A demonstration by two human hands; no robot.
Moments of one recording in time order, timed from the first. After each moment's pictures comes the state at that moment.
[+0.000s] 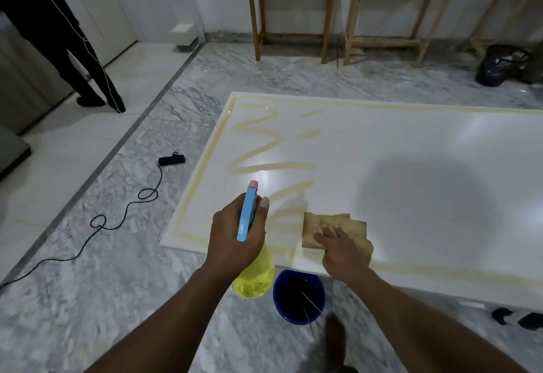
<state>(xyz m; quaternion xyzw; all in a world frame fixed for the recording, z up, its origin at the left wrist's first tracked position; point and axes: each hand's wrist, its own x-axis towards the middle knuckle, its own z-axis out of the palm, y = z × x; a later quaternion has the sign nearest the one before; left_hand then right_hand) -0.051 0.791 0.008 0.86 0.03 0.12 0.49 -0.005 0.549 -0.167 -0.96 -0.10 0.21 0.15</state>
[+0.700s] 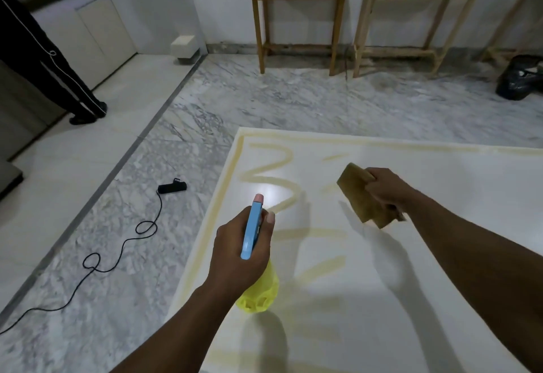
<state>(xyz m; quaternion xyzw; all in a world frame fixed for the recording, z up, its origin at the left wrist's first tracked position) 0.145 0.847 0.004 0.86 0.03 0.11 0.51 0.323 0.532 -0.043 -0.91 0.05 0.17 0.38</state>
